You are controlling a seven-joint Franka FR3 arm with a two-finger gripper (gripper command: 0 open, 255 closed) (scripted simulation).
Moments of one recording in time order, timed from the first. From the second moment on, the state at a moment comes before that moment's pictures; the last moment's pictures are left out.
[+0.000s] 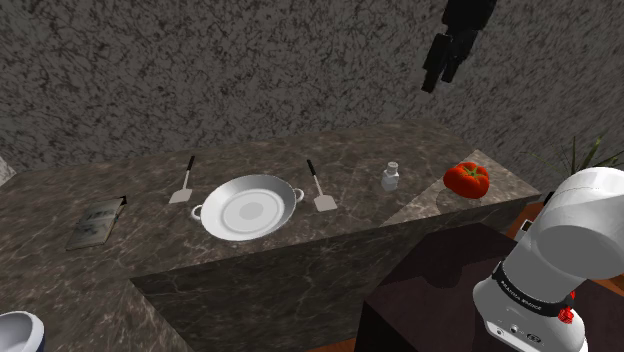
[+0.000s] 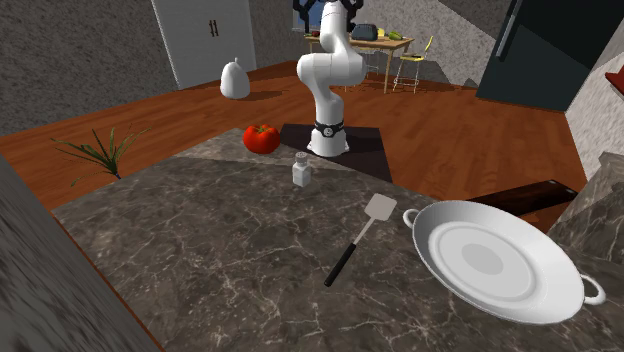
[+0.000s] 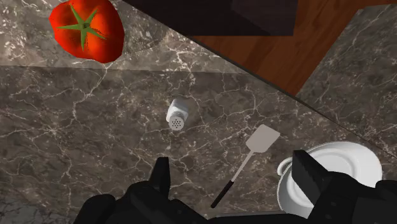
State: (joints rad) arm -0.01 -0.81 -0.01 -2.27 0.03 1.57 -0.07
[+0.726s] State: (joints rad) arm -0.04 -0.63 0.11 -2.36 0.07 1.84 0.14
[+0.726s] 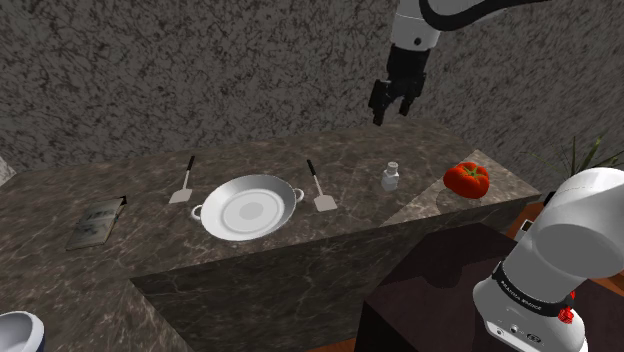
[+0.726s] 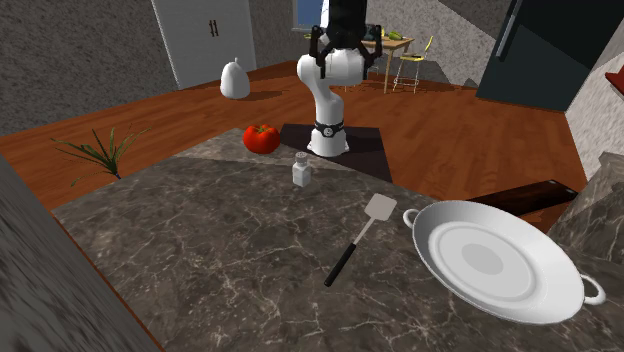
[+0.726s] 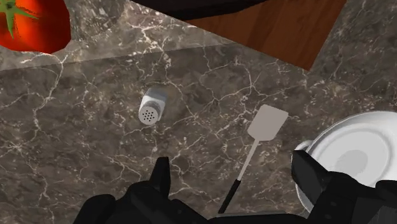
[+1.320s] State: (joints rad) arm -0.07 -0.34 0.23 -2.33 0.06 2.08 0.38
